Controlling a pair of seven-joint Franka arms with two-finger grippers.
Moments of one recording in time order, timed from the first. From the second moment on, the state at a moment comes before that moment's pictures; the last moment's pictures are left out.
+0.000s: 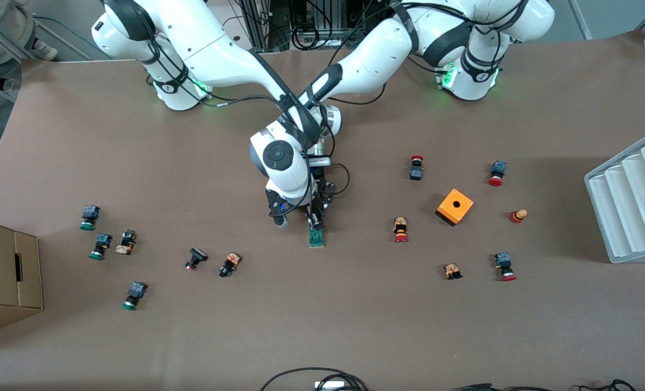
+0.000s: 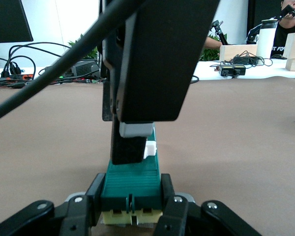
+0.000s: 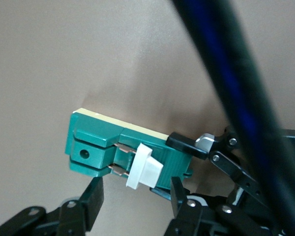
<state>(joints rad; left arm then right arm) -0.95 1.01 -0.24 -1.61 1.92 1.83 -2.53 0.86 0.66 -0.13 -1.73 0.29 2.58 1.80</state>
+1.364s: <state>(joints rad) -0.95 1.01 -0.24 -1.61 1.92 1.83 -2.53 0.87 0.66 -0.13 -1.76 0.27 2.63 1.80</state>
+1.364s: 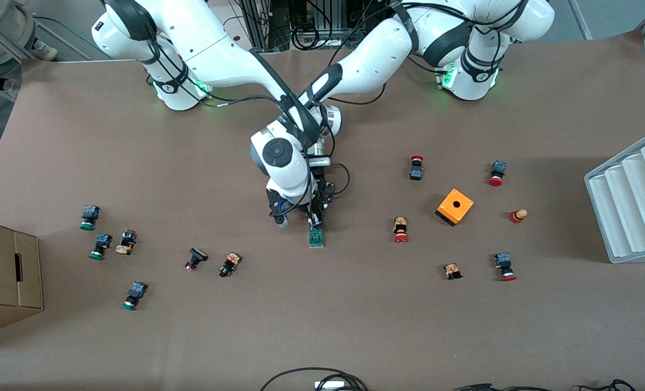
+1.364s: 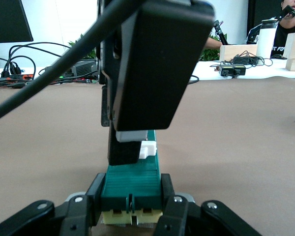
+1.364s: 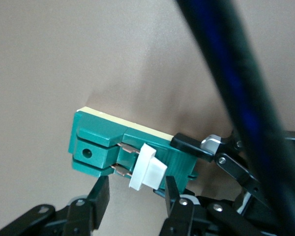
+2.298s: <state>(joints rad) -0.95 1.01 -0.24 -1.61 1.92 1.83 -2.53 0.87 0.64 -0.13 -1.82 0.22 2.68 1.80</state>
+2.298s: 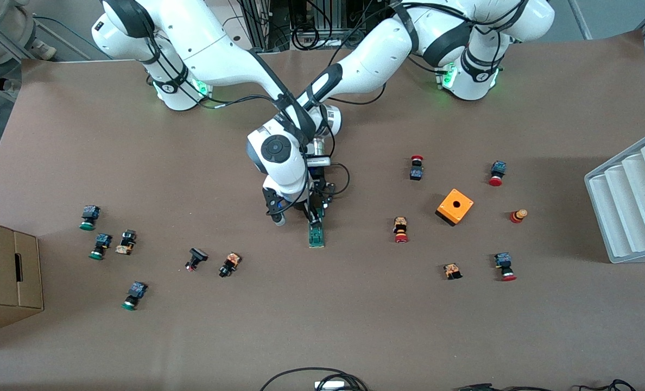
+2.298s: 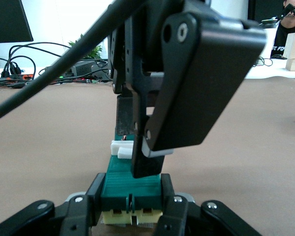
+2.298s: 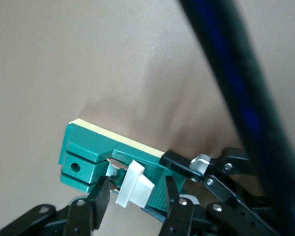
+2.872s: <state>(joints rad) -0.95 1.01 -0.24 -1.61 1.92 1.83 -2.53 0.87 0.63 -0.13 -1.83 0.22 2.68 1.80</state>
